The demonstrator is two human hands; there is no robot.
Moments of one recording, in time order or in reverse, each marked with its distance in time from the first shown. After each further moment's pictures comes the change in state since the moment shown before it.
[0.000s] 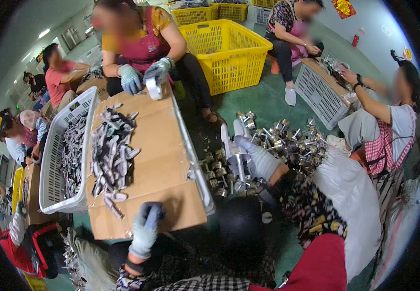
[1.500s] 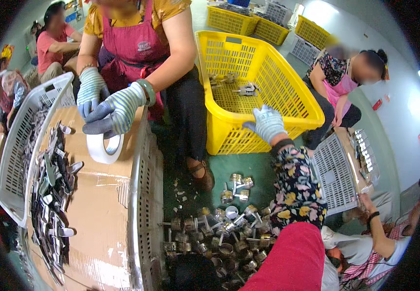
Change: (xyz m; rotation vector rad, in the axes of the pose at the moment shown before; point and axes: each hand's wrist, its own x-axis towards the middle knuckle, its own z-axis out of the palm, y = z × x) left_hand 0.034 0.002 0.031 0.168 0.293 -0.340; right_hand 0.373 -0.310 -0.139 -2.422 0.593 -0.616
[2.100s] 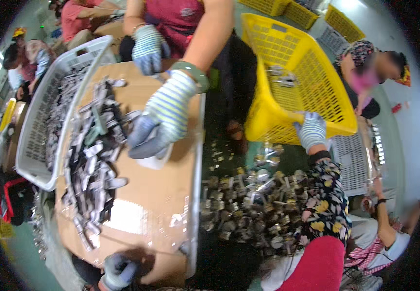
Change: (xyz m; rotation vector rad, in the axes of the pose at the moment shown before) left_hand 0.003 -0.018 -0.041 -0.067 -0.333 0.148; right_hand -0.132 -0.051 -0.043 -0.028 0.055 0.168
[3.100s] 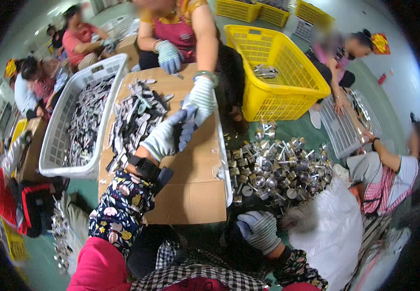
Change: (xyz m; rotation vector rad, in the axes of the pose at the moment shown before) left_hand 0.169 0.076 -0.029 -1.089 -0.667 -0.303; right_hand -0.444 -0.184 -0.223 0.797 0.086 -0.269
